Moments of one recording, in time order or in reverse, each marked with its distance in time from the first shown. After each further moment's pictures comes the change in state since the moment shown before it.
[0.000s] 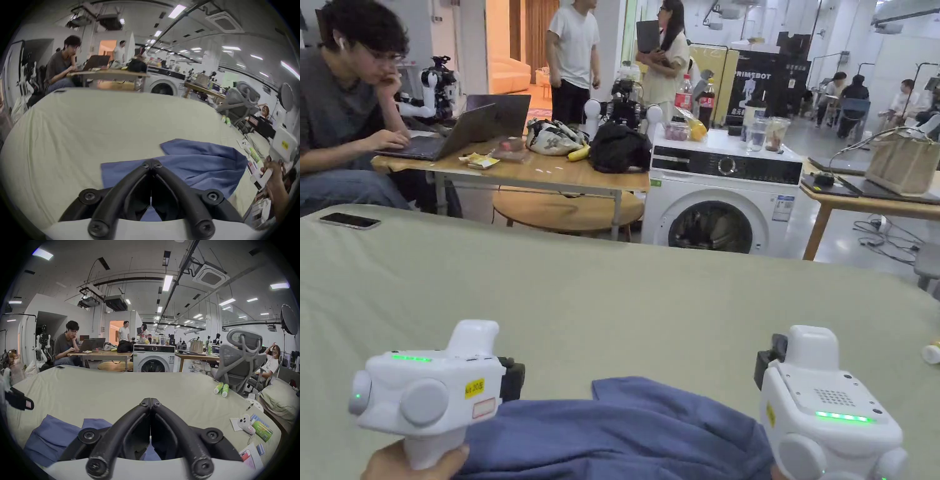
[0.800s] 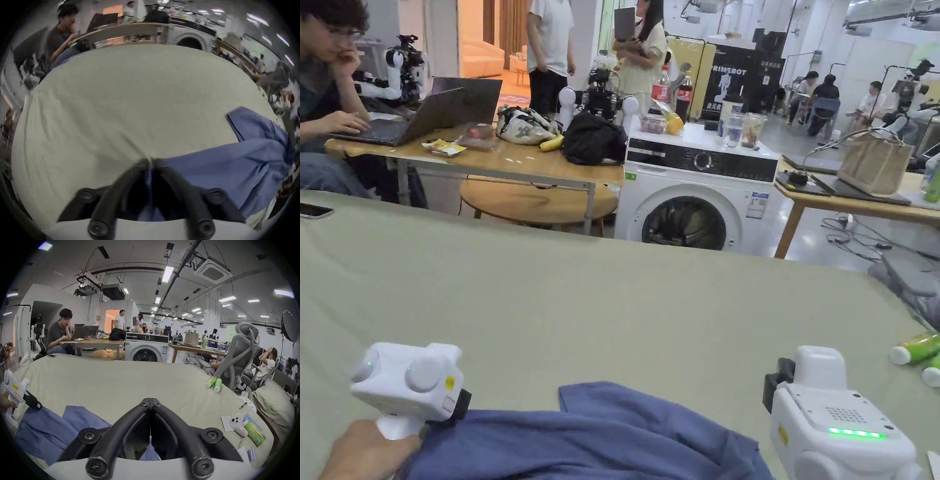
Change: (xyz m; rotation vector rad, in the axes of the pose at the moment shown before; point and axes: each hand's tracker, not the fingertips) left arm -0.053 0.004 -0.151 -0.383 0.186 -0.078; right arm 0.049 -0.010 -0.028 -0.110 -0.056 0.046
